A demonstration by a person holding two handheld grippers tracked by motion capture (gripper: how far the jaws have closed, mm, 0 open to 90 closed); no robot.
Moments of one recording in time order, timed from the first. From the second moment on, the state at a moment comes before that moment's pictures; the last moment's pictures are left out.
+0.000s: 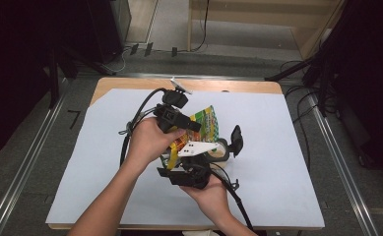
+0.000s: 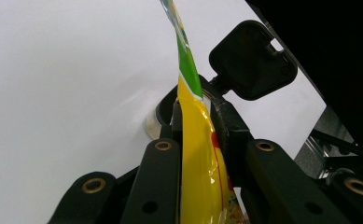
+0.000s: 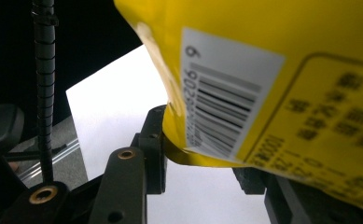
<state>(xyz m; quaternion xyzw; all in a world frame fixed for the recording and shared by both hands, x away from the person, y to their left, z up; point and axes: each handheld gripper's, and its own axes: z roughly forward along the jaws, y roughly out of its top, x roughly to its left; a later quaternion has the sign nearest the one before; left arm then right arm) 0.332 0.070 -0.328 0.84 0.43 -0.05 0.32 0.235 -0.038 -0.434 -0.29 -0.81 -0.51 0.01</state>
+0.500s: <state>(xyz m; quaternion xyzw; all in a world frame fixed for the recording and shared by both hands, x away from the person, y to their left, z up) 0.332 0.069 -0.328 0.84 0.43 -0.05 0.32 0.235 -0.038 -0.434 -0.30 -0.81 -0.51 0.01</state>
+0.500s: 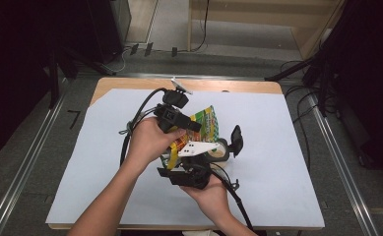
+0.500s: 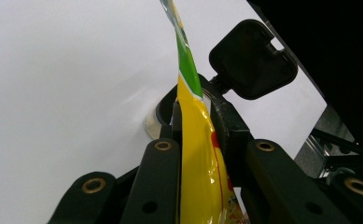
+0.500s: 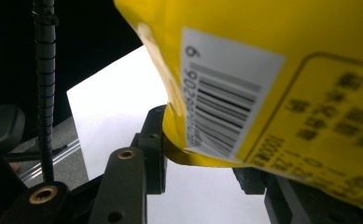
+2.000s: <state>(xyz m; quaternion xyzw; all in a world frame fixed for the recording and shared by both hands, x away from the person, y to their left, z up) 0.330 0.065 -0.328 0.84 0.43 -0.05 0.32 0.235 -0.039 -0.435 -0.30 -0.80 -0.51 0.01</state>
